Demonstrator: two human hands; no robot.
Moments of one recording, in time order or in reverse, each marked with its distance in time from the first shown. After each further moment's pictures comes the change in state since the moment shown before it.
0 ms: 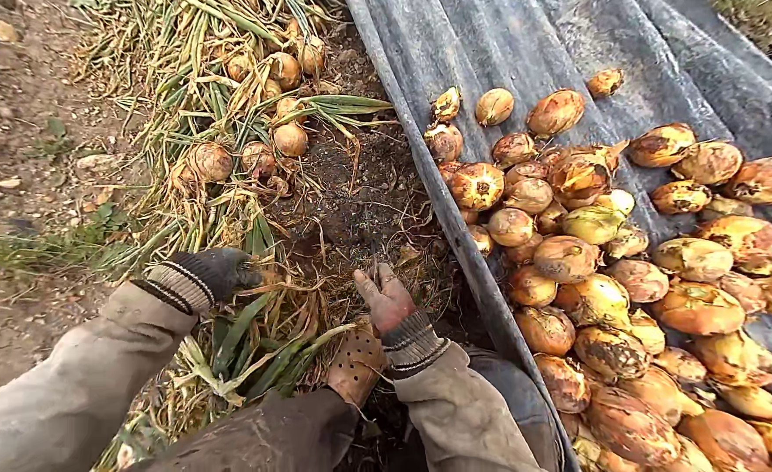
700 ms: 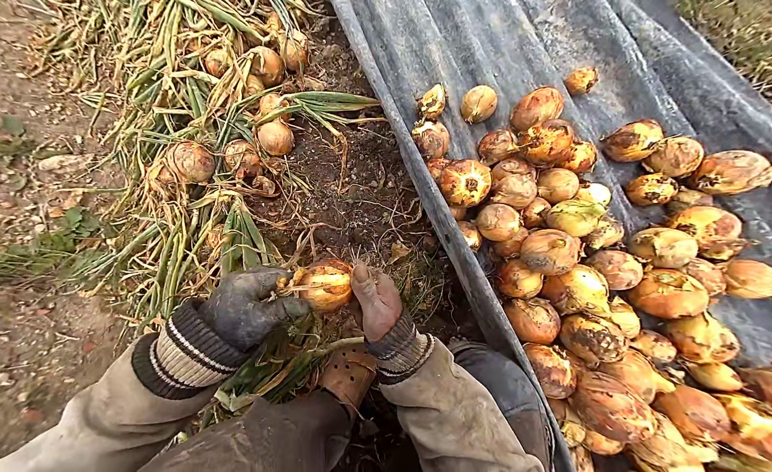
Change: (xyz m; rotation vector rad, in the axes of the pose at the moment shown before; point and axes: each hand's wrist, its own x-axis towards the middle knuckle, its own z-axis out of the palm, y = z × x) left_hand -0.060 0.078 0.028 -0.703 0.460 0.609; right_hand -0.009 -0.001 0.019 0.293 0.096 -0.492
